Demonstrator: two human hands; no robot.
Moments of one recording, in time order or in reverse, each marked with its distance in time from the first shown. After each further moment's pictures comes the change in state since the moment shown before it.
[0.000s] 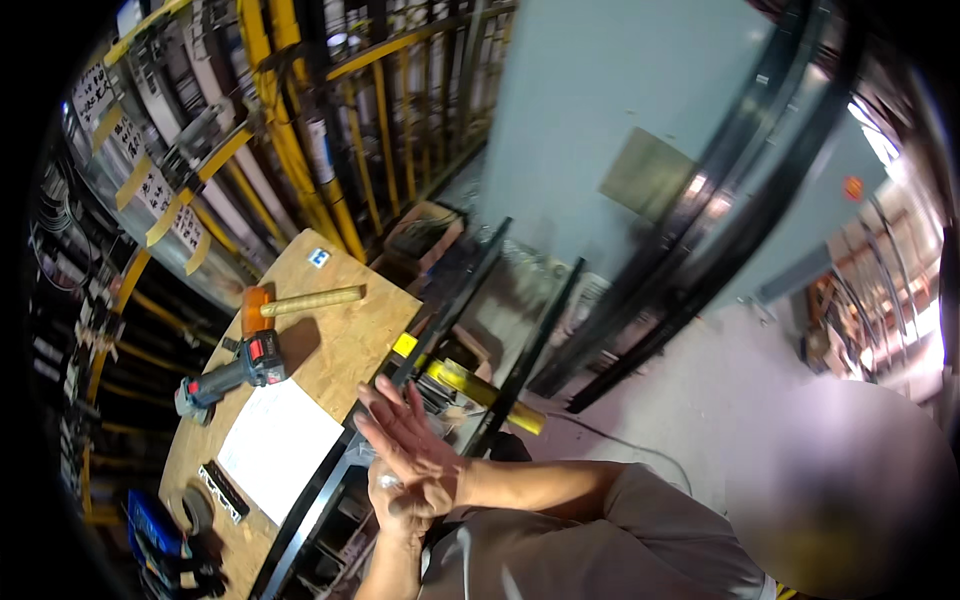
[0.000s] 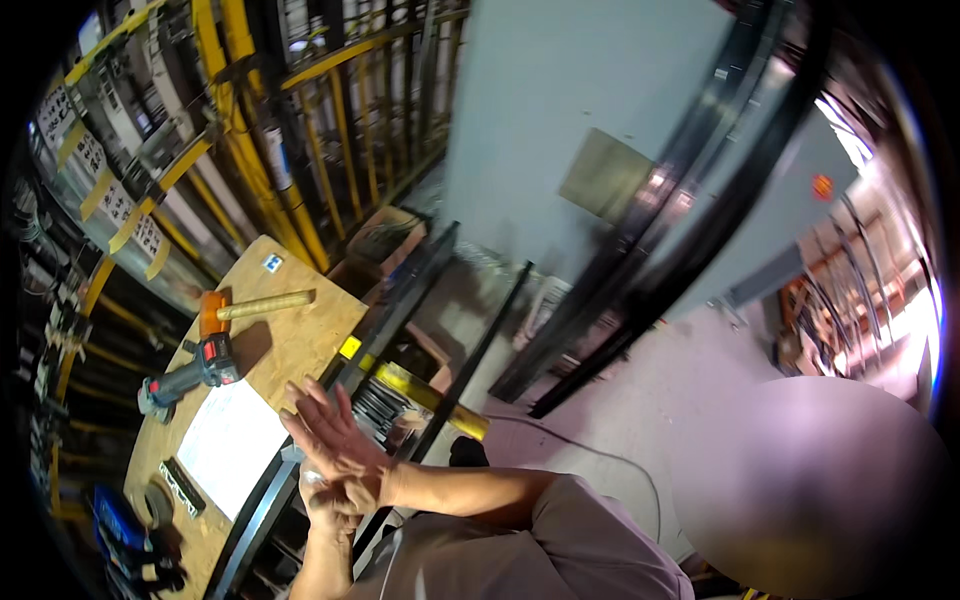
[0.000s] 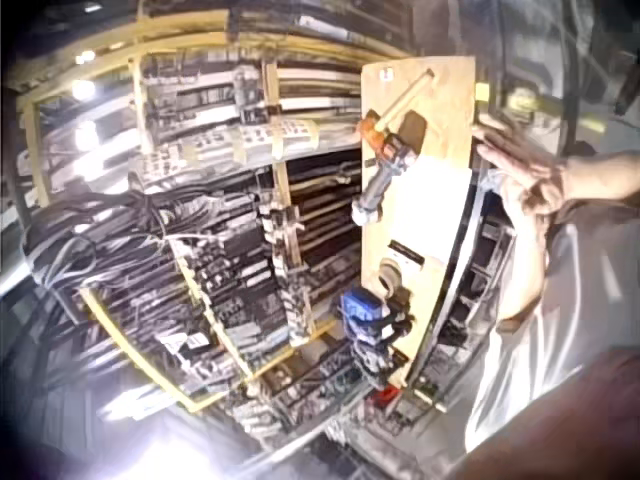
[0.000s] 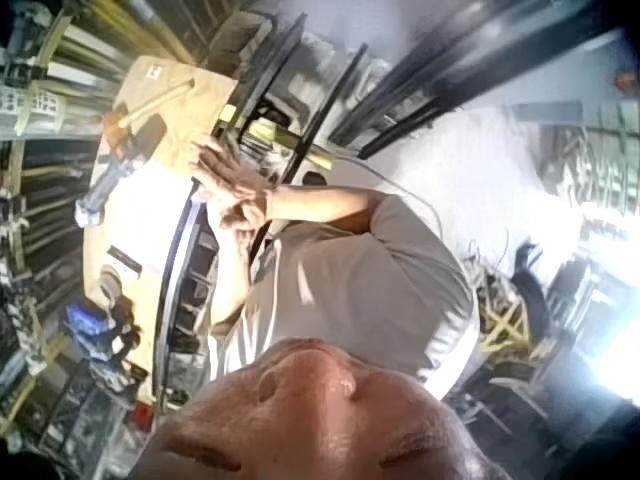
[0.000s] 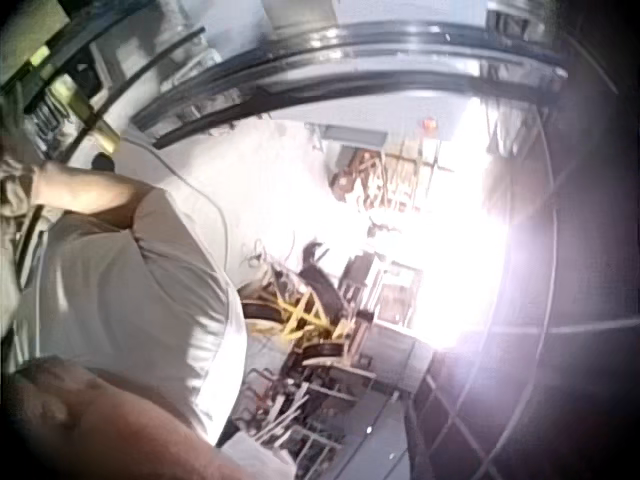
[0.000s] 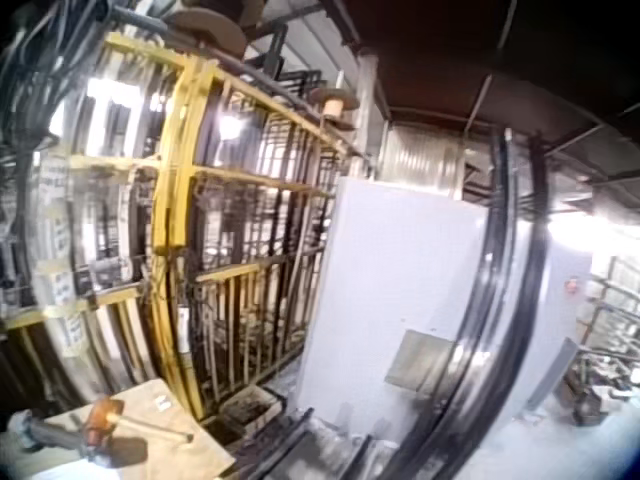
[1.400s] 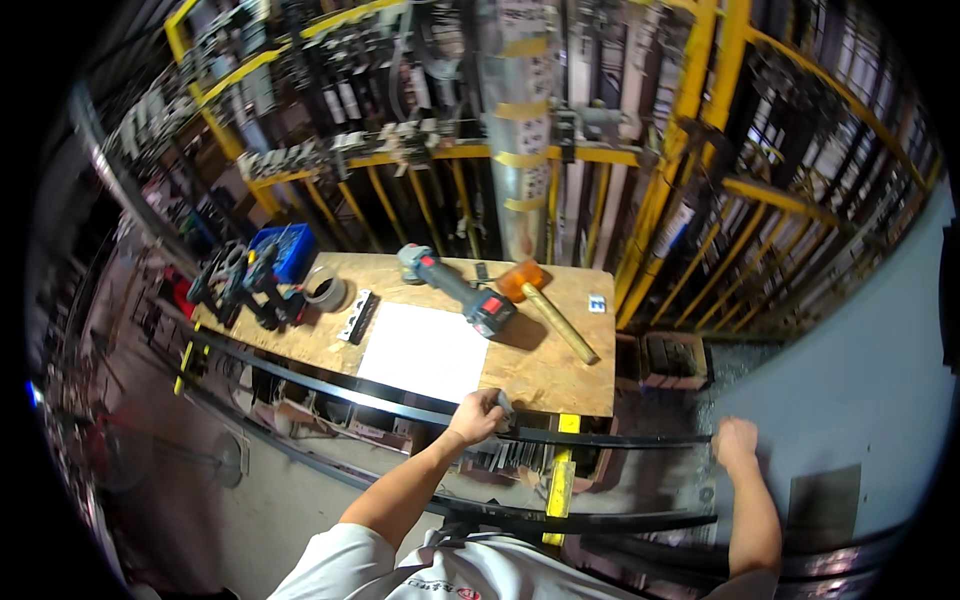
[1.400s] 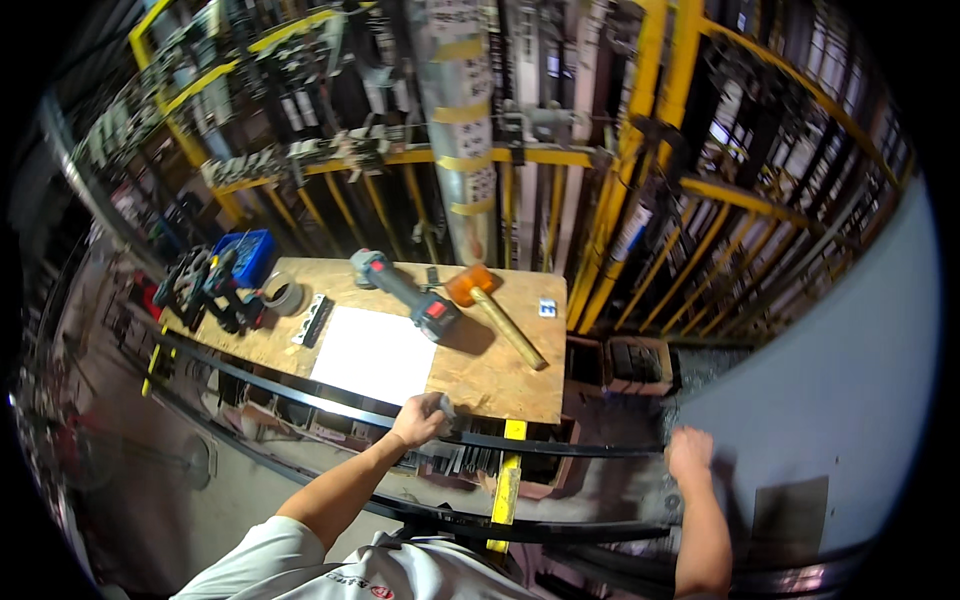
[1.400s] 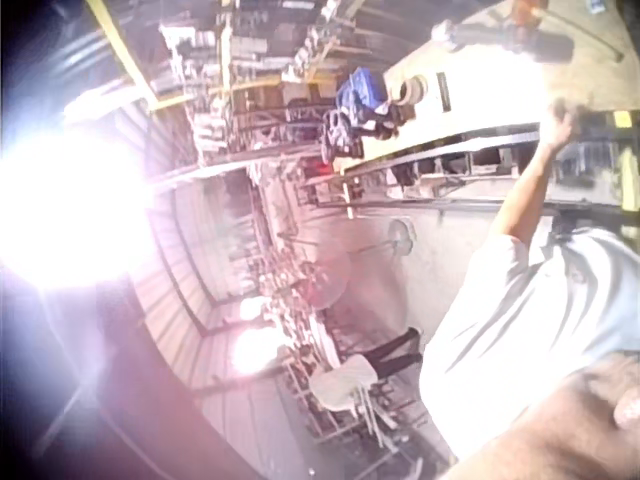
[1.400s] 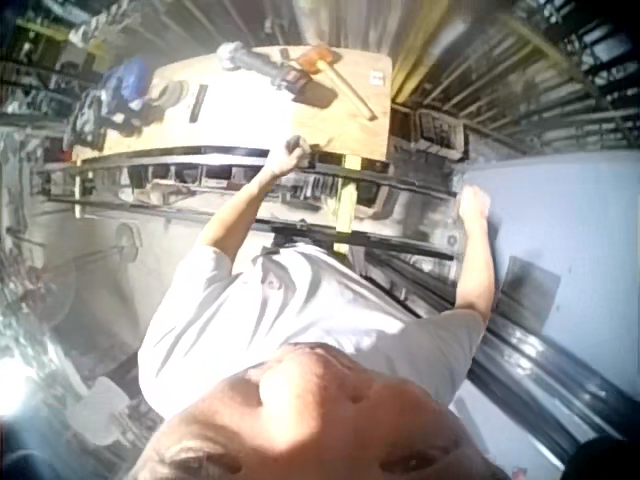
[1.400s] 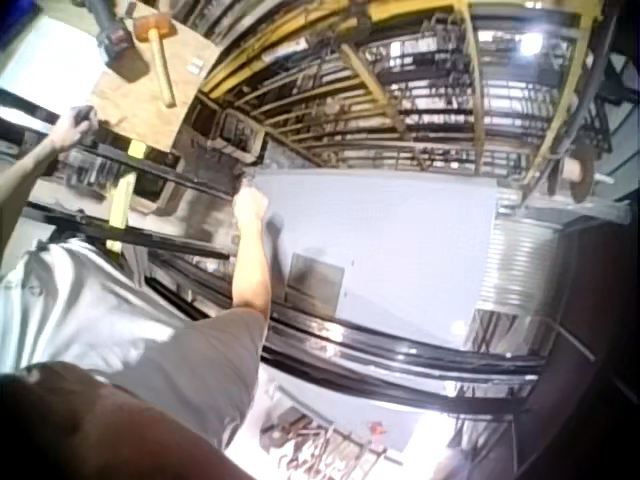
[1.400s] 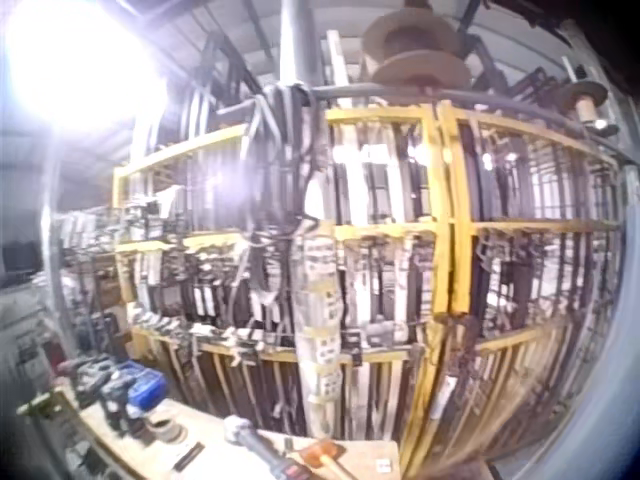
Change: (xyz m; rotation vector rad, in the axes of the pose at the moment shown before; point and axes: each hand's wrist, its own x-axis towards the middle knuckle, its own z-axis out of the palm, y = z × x) left_hand 0.102 -0.033 -0.060 0.950 0.743 0.053; right_hand 0.093 0.379 -0.246 -0.962 -0.719 0.110
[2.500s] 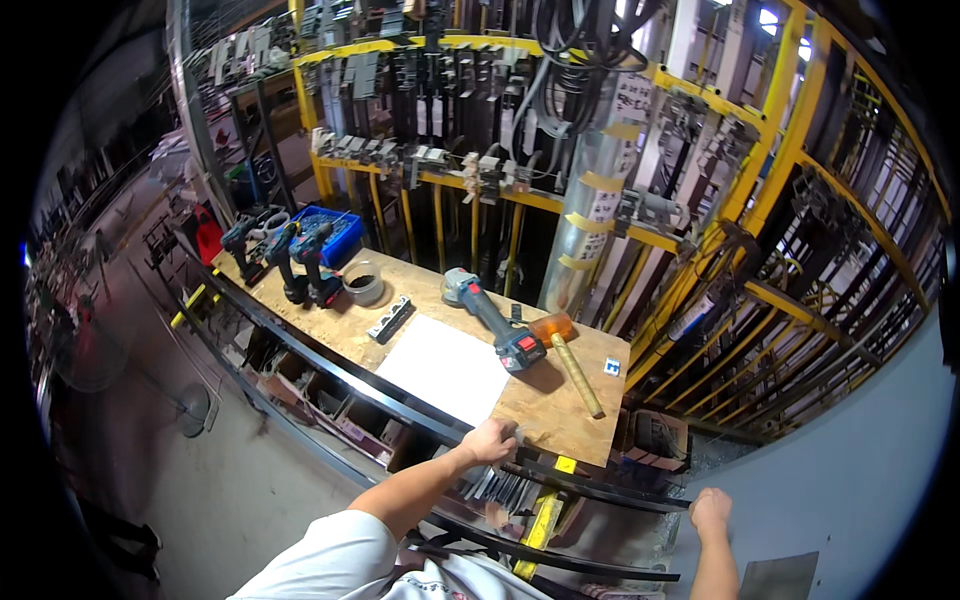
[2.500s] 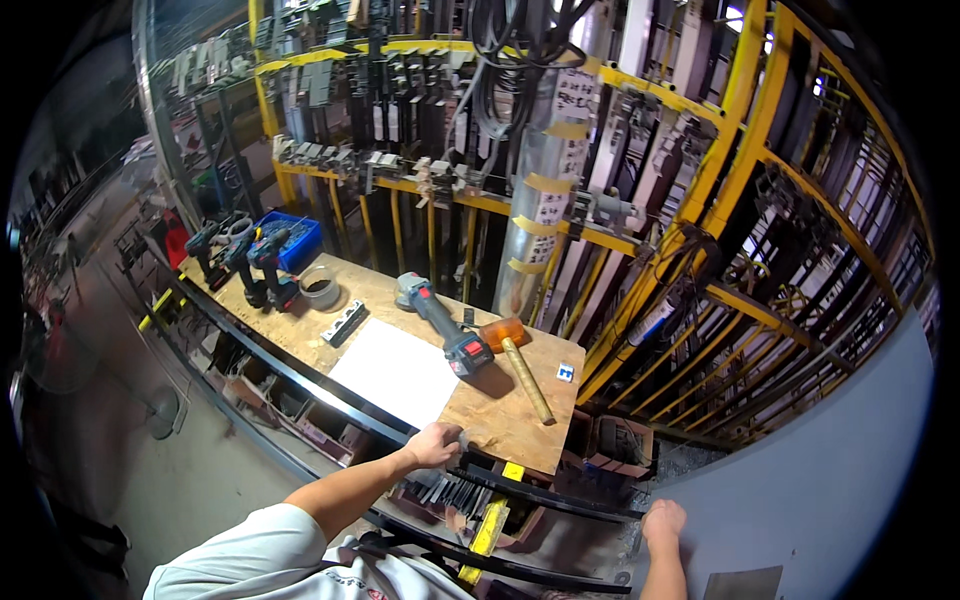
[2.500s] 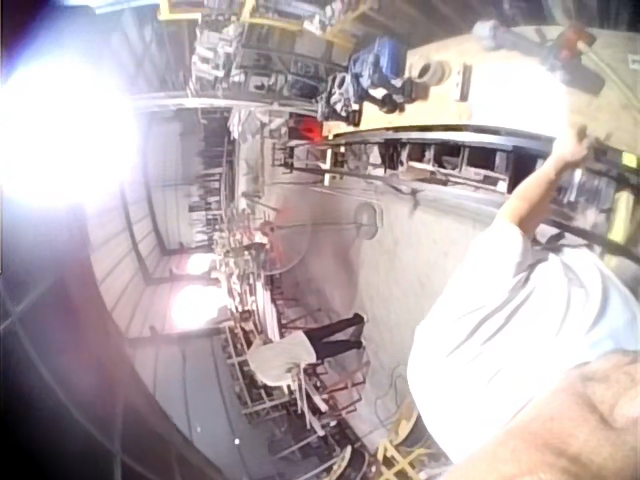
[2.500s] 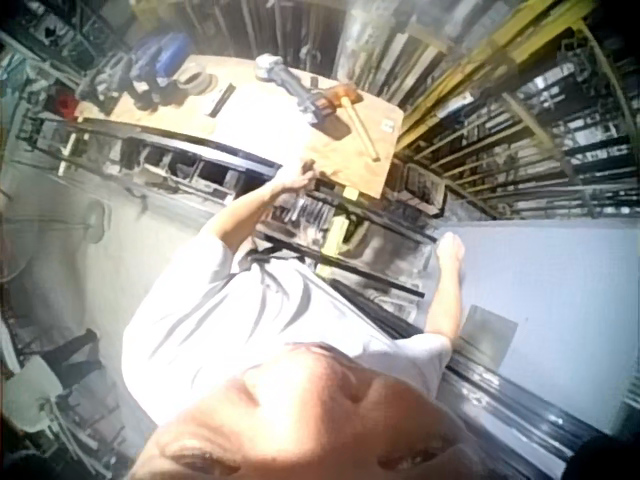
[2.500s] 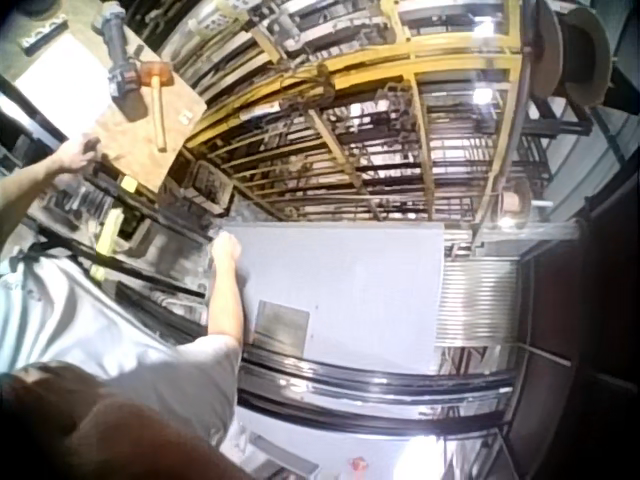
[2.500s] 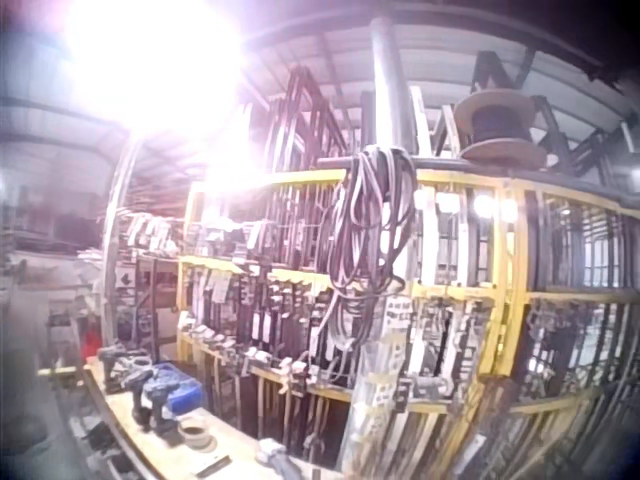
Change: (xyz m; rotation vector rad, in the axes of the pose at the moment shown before) left_hand 0.007 -0.010 0.011 0.139 -0.048 0.103; right_hand 0.011 0.006 0.006 -0.073 -0.031 0.136
